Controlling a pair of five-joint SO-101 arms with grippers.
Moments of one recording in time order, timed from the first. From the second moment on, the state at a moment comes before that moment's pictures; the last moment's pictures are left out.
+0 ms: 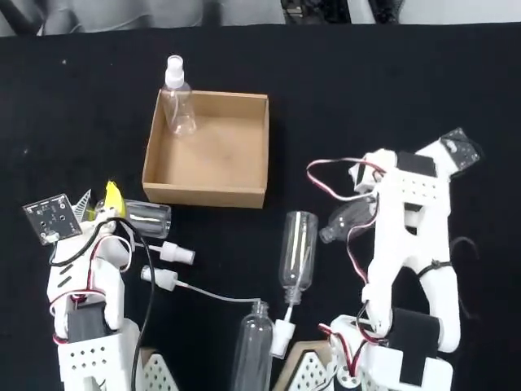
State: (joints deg) left arm -15.6 -103.8 96.0 34.0 9.5; right arm 12.0 -13.8 29.3 68.8 -48.9
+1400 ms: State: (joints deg) left arm -15.6 -103.8 96.0 34.0 9.5; right arm 12.0 -13.8 21.9 83.7 20.0
